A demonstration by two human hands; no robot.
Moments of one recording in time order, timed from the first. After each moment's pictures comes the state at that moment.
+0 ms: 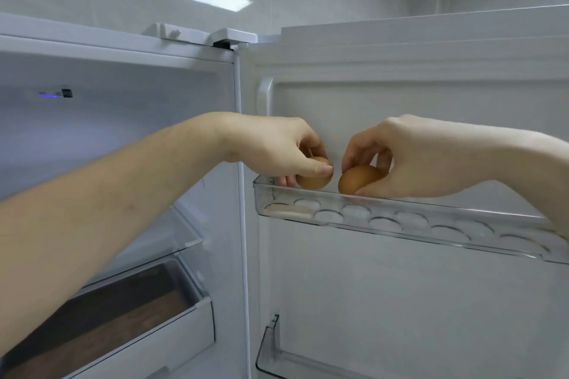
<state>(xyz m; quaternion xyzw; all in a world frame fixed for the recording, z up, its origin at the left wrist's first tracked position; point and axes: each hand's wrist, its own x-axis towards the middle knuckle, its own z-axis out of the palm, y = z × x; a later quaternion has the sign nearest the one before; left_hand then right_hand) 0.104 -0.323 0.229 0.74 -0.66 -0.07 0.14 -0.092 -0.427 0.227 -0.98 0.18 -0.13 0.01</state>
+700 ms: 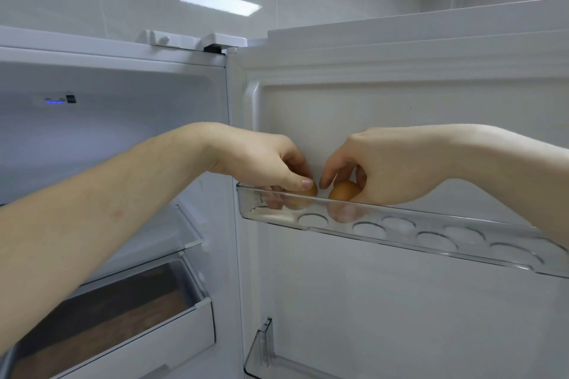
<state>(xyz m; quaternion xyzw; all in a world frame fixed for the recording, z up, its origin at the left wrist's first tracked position) 0.093 -0.324 0.223 0.77 -0.60 -0.16 0.13 -0.078 -0.443 0.227 -0.99 0.14 -0.03 -0.04</state>
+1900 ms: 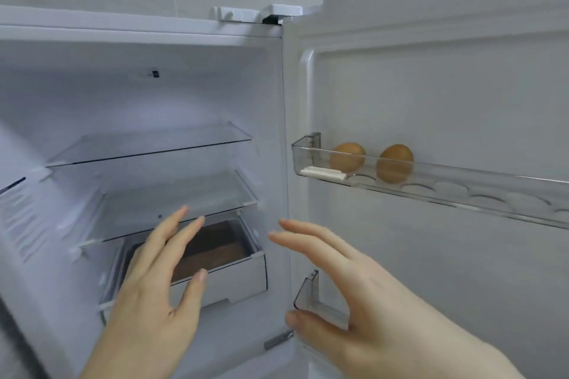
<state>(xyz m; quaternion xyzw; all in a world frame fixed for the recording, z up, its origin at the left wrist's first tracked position) 0.050 -0.114 0.020 0.81 -0.36 0.23 0.41 -0.109 -0.330 0.066 -0.94 -0.09 -0.18 0.27</state>
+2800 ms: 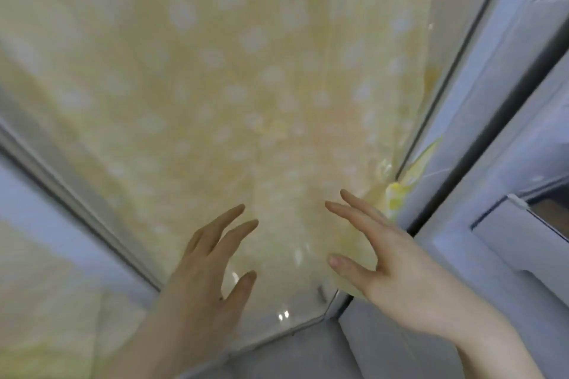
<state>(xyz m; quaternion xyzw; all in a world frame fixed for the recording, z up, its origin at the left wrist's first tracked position) -0.256 0.027 -0.115 0.88 0.35 0.24 0.21 0.001 -0.090 -0.071 -0.72 -0.61 0.22 0.24</state>
